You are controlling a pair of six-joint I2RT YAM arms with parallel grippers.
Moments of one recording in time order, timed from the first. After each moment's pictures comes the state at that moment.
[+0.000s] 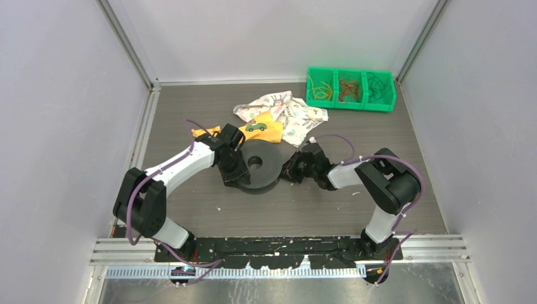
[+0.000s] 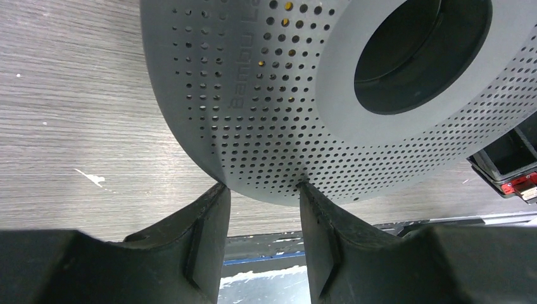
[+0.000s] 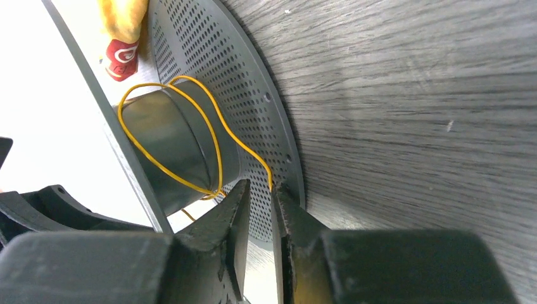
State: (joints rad) left arm -0.54 1.51 1.04 -0.83 0.12 -0.89; right arm 0.62 1.74 0.62 0.48 -0.26 1.23
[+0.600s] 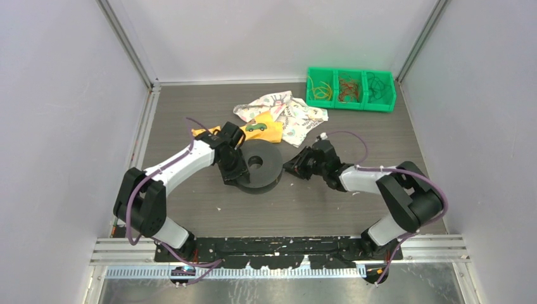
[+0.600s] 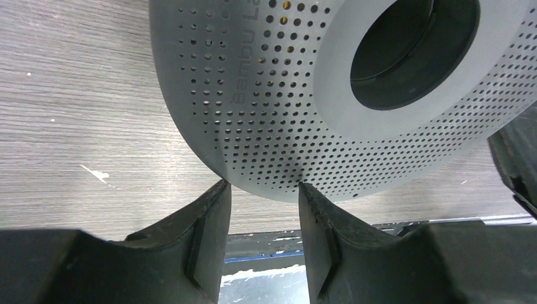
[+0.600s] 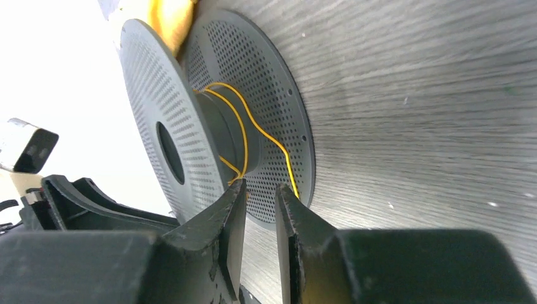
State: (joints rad) left arm -0.54 1.51 1.06 -0.85 0.12 -0.89; right arm 0.57 1.57 0.57 0.39 -0.22 1.21
